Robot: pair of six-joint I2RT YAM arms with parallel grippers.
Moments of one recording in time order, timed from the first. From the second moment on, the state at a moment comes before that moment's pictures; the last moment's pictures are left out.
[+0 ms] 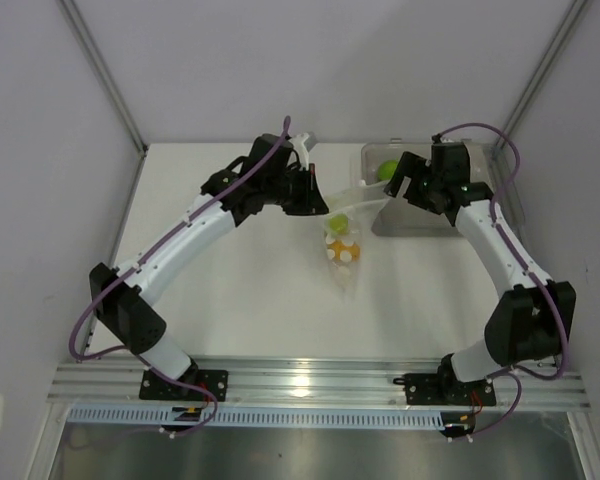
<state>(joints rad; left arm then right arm) -0.65 1.60 1.63 -0.67 0.29 -0.53 0.18 1.45 1.29 -0.52 -0.05 0.49</state>
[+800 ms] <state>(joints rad) -0.59 1.82 1.76 -0.69 0.16 -0.50 0.21 1.48 1.39 -0.23 -0.40 0.44</state>
